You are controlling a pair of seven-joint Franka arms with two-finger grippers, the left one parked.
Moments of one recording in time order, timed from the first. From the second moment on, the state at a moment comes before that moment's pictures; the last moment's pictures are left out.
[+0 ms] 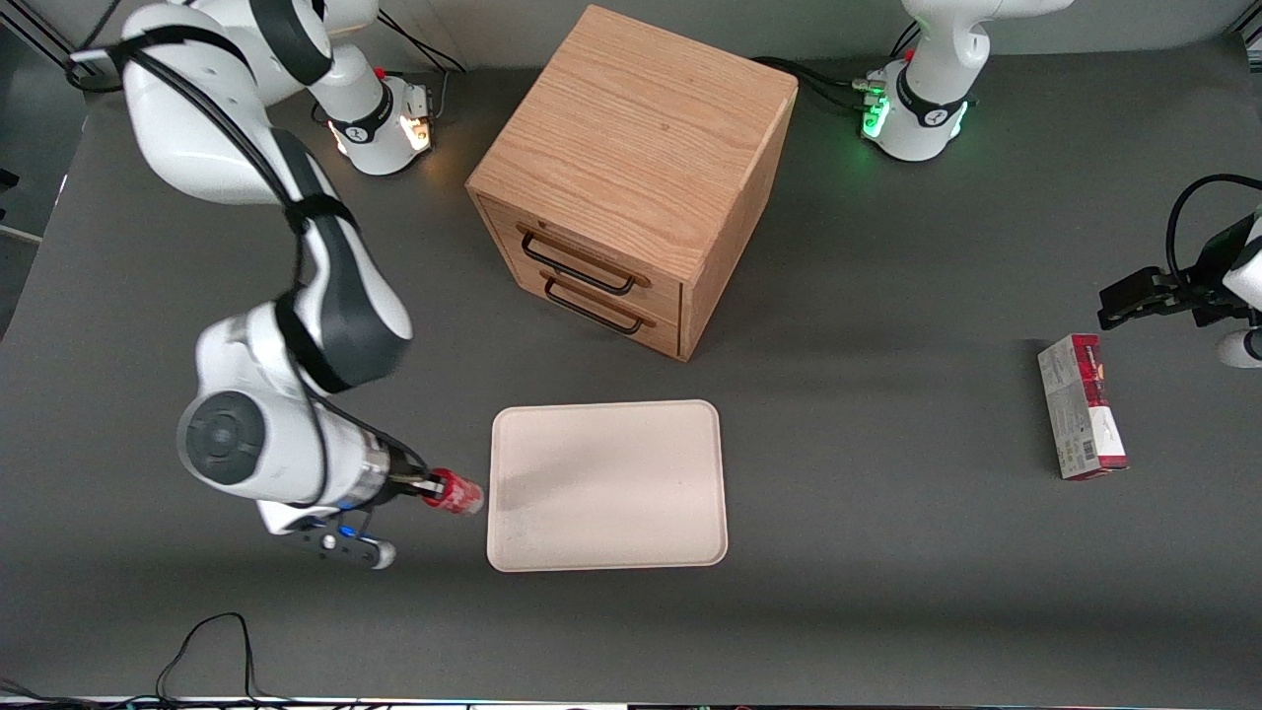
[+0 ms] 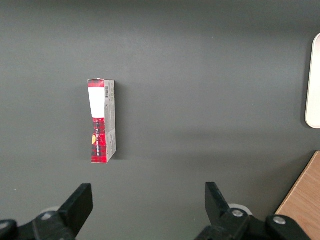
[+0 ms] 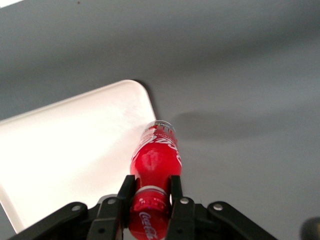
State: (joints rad) arm 0.23 0.85 0.15 -0.95 -0.04 1.79 0.65
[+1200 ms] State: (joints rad) arm 0.29 0.94 0.15 -0.92 -0.10 1.92 0.78
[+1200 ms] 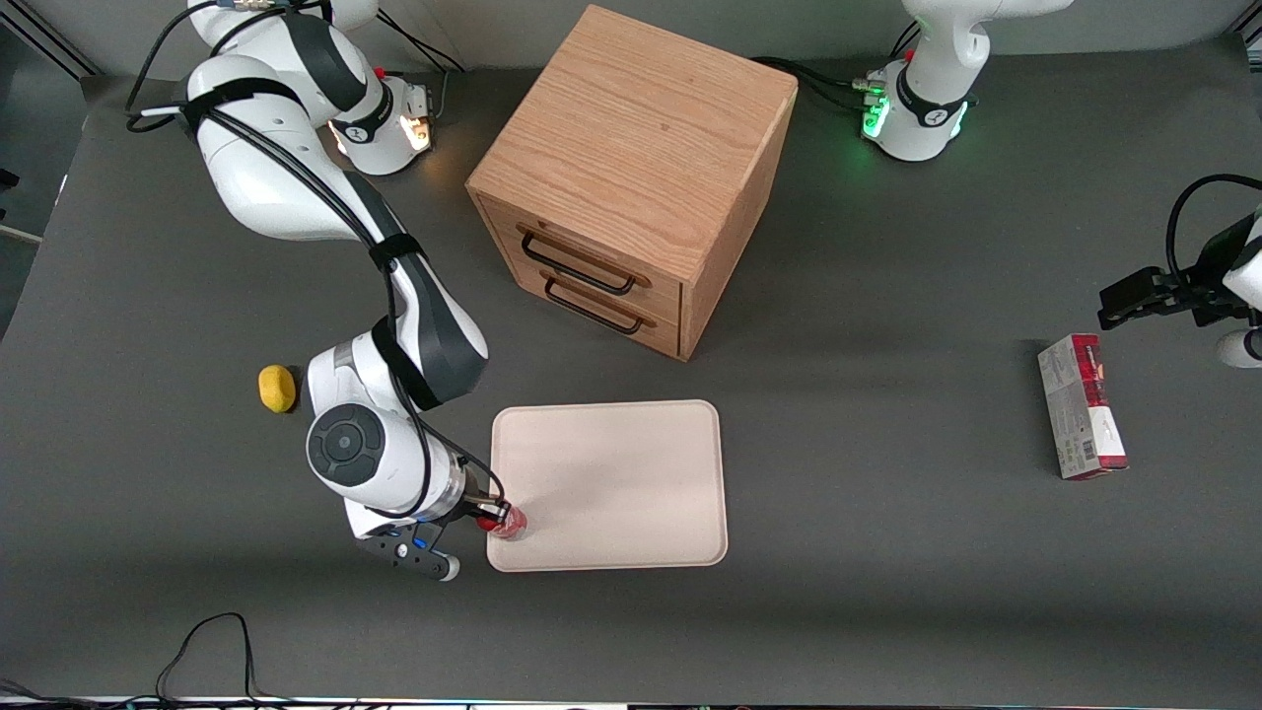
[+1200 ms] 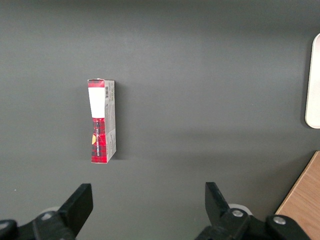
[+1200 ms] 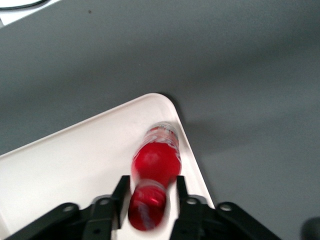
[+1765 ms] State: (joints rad) arm 0.29 0.94 0.15 -0.91 -0.10 1.92 0.78
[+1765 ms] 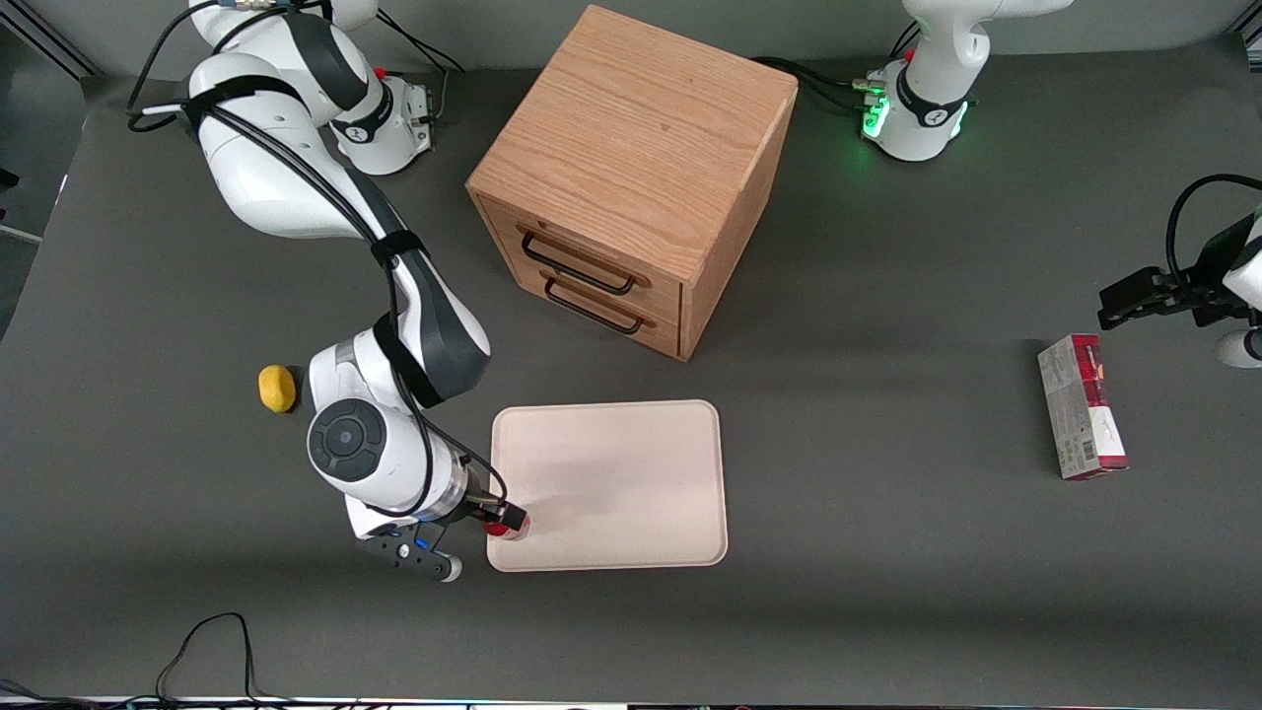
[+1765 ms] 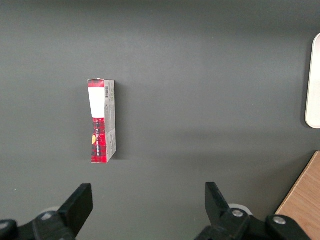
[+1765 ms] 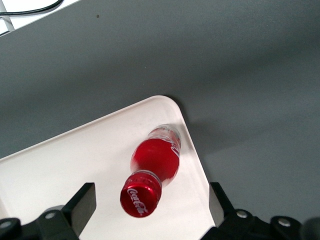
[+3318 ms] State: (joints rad) arm 0.21 -0.08 -0.14 -1.78 -0.05 1.63 -0.04
